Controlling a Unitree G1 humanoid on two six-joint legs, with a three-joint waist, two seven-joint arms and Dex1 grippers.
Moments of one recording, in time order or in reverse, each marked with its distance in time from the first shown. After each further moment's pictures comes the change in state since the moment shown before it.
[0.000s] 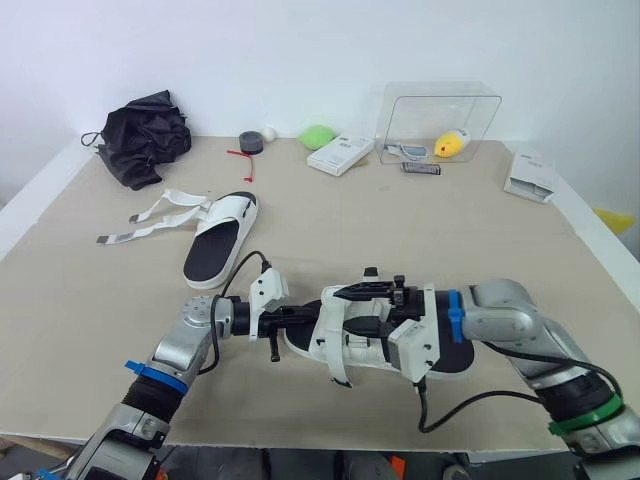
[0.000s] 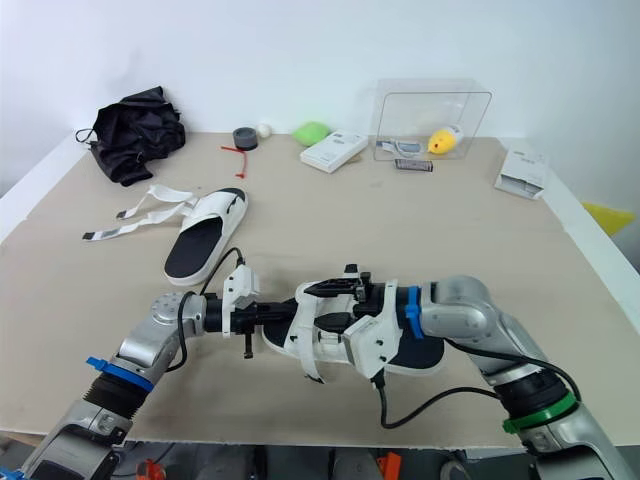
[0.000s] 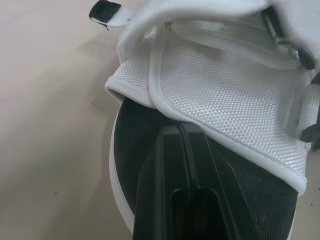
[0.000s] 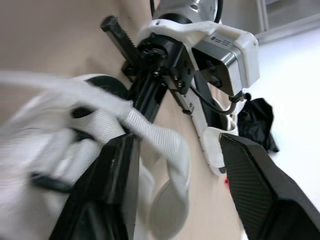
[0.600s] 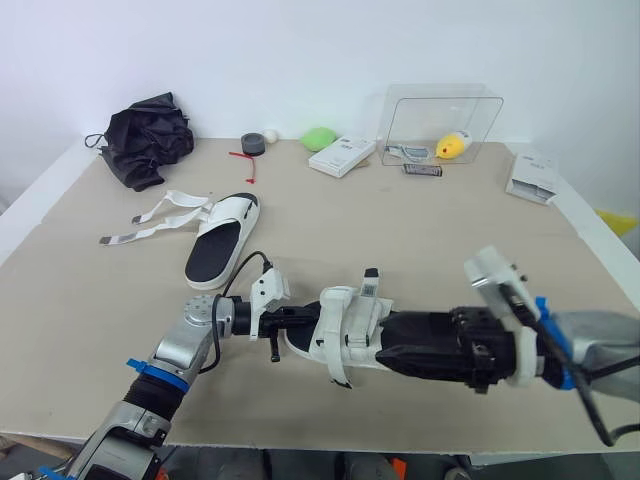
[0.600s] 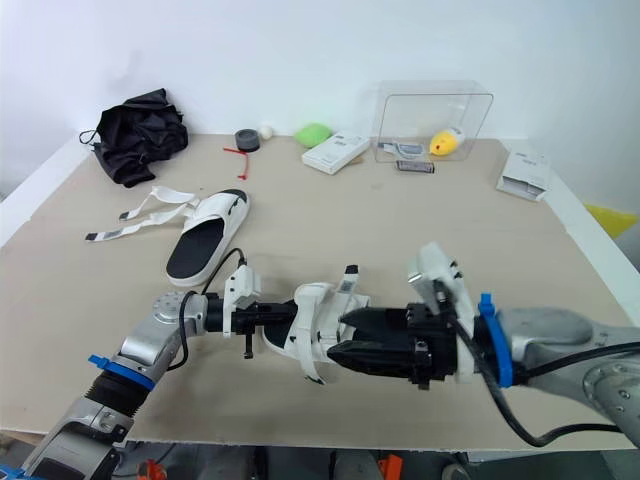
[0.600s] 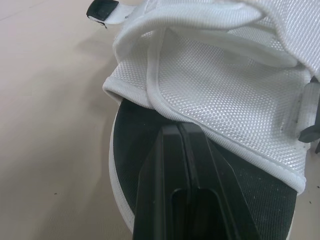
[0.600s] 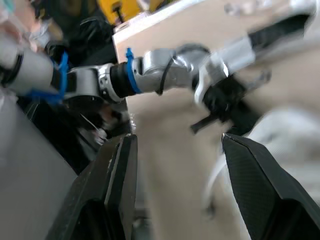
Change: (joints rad) left arm -0.009 -0.001 -0.007 0.017 0.000 0.000 -0.011; right arm 0.326 -0.428 -0.424 -0.520 1.677 1.419 -0.378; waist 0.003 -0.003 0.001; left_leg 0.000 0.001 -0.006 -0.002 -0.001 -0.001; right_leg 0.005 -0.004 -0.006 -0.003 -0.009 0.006
